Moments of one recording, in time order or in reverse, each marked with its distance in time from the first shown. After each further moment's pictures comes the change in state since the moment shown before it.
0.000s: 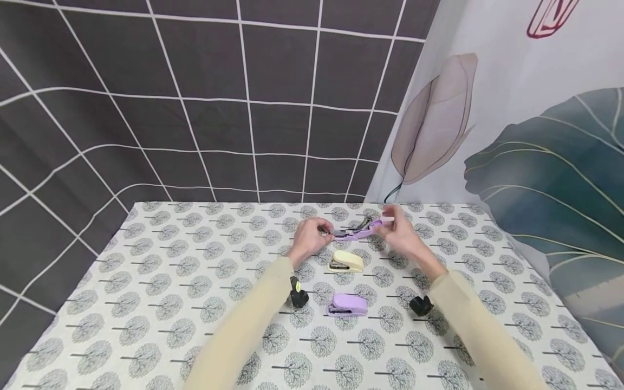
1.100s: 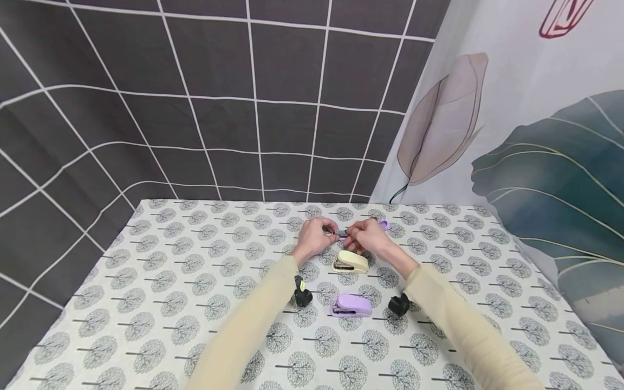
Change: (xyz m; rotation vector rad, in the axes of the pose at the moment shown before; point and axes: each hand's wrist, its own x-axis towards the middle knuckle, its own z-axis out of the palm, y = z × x) left_hand 0.003 0.000 0.001 0.058 0.016 0.039; right_hand 0.021 -0.025 0.061 0.184 -0.228 0.192
